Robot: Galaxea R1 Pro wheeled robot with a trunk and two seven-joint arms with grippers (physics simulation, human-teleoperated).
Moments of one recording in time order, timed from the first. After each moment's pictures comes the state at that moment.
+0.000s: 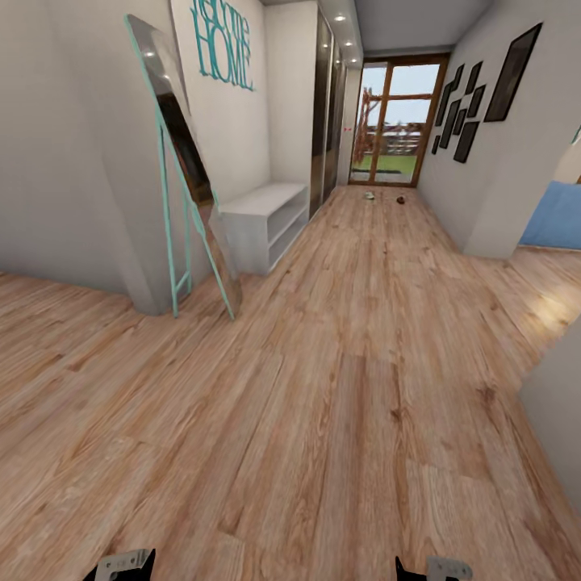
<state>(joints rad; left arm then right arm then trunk) -0.21 0.16 0.09 -0.41 0.14 -0.42 -0.10 -0.39 -0.05 0.28 -0.03 -0.39 -0.55 -0.05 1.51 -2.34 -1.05</state>
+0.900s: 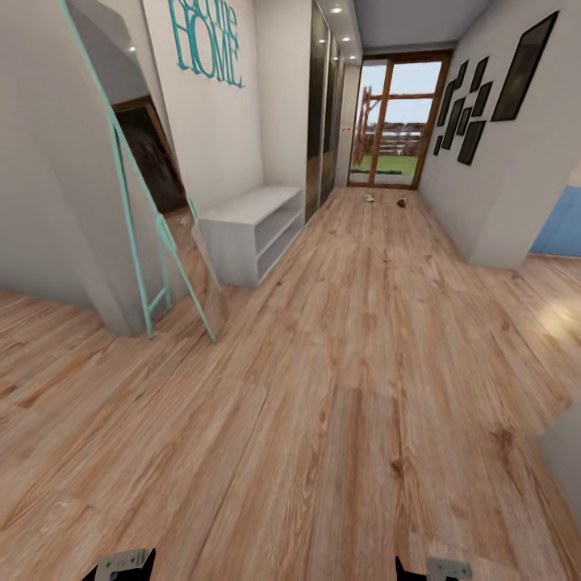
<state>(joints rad) -0.21 0.16 0.09 -0.41 0.14 -0.42 -0.10 -0.39 -0.05 0.28 -0.03 -0.39 -0.55 -0.05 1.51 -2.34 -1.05</state>
